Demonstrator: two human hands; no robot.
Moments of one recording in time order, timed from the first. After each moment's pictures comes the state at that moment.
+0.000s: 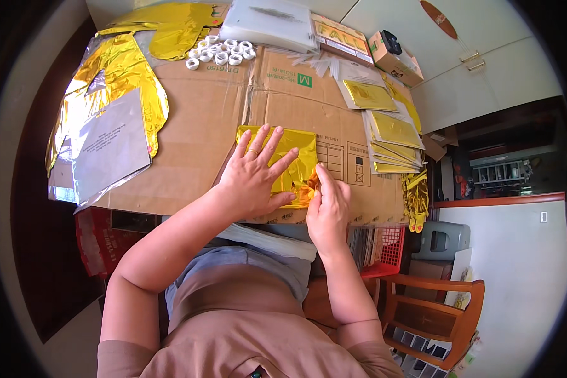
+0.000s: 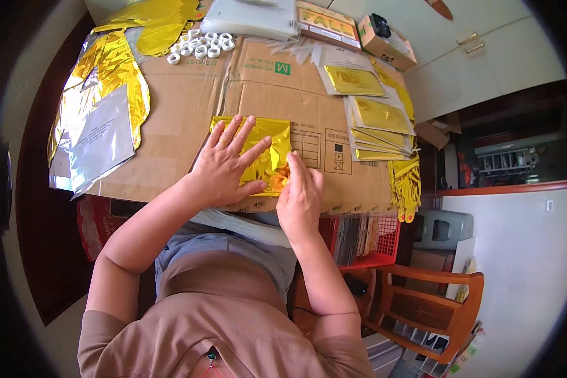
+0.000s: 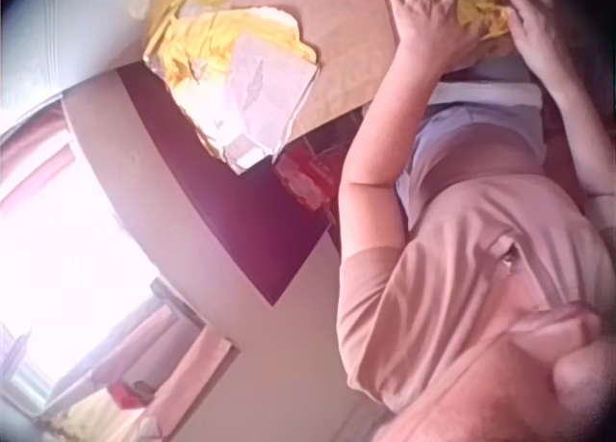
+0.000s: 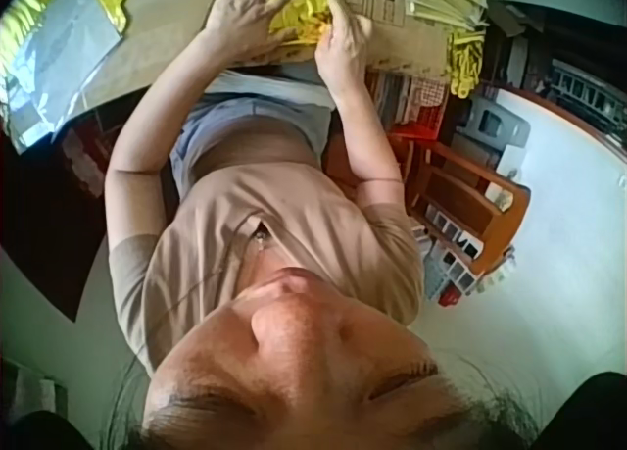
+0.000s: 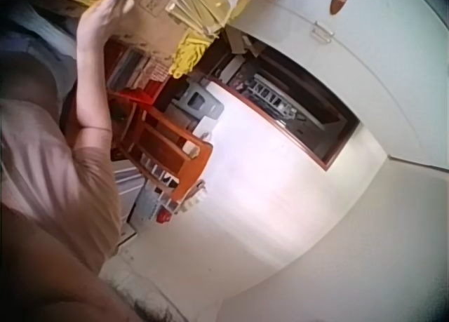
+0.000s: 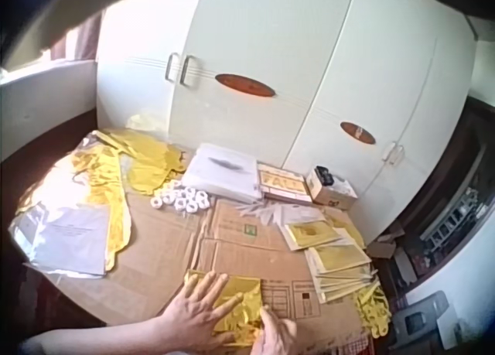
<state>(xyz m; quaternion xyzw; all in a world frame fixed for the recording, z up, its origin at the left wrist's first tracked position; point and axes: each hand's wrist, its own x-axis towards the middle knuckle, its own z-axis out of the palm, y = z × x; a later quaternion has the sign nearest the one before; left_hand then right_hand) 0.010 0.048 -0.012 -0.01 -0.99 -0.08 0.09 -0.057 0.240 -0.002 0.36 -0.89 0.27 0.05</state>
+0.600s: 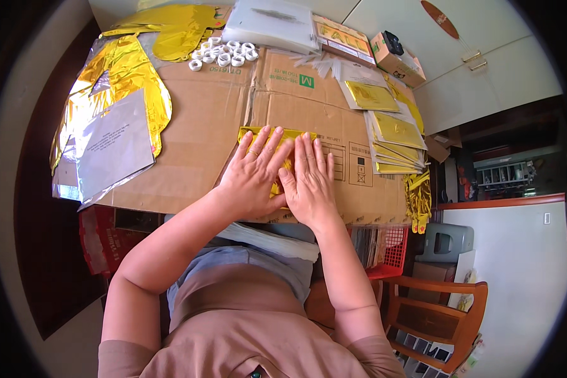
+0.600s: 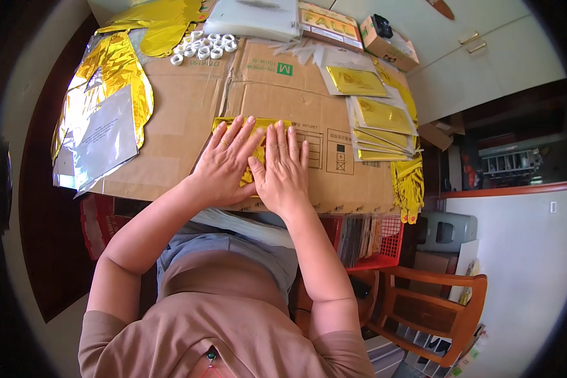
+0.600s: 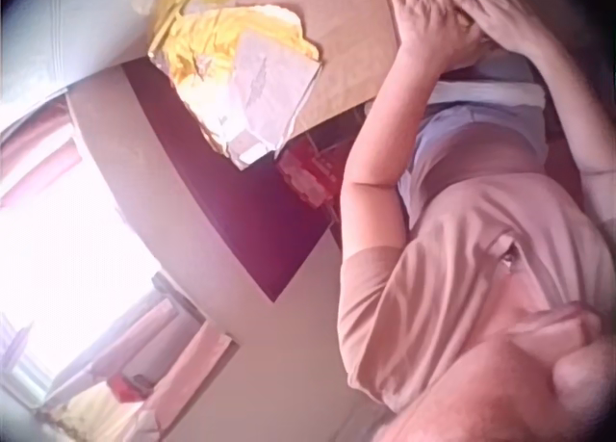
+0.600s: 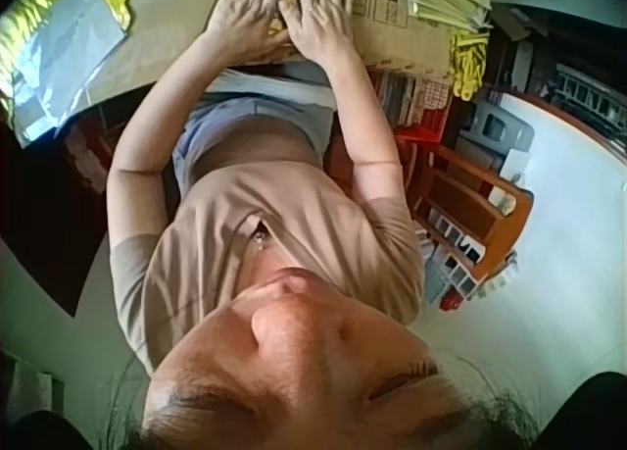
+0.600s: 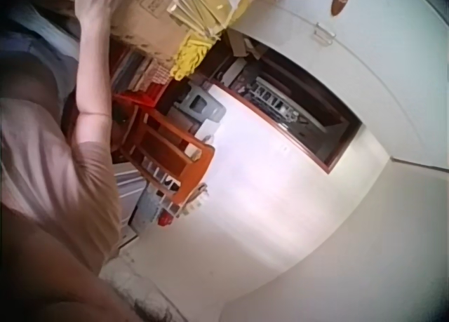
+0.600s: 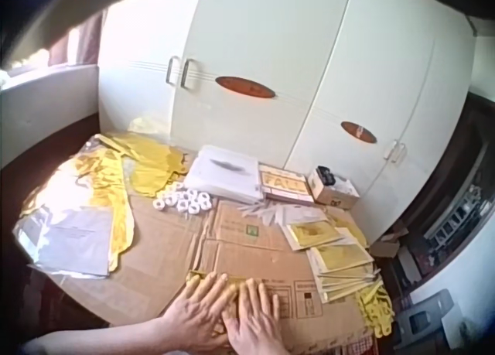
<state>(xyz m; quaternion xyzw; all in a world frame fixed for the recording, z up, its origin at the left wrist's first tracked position) 0.009 0.046 -0.022 -0.01 -0.98 -0.14 0.13 -0.083 0.198 -0.017 0.44 -0.88 0.16 0.00</state>
